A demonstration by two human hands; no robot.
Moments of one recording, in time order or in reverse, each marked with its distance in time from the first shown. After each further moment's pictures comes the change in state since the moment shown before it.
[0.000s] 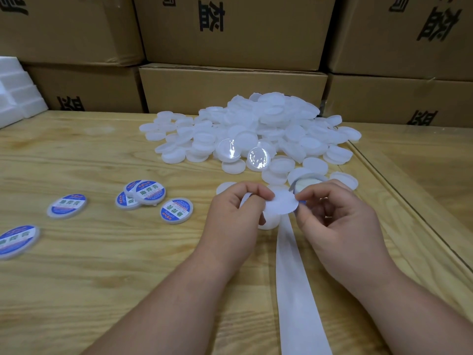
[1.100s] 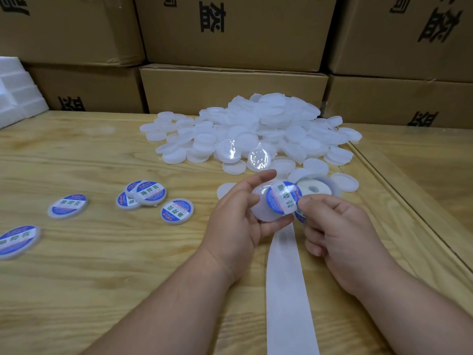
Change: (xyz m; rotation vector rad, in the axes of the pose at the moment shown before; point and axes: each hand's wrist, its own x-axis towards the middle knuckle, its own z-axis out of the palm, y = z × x) left_hand -0.001 0.008 0.005 -0.659 -0.190 -0.216; right_hand 0.005 0.000 0.000 0.446 -0.081 0.537
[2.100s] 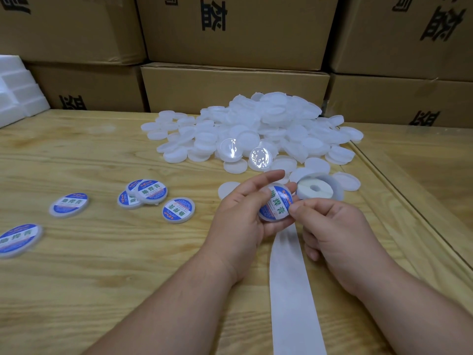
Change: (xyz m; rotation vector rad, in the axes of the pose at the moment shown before) left_hand 0.004 -0.005 -0.002 0.075 -0.036 0.028; right_hand -0.001 0.004 0.000 -0.177 -0.021 -0.015
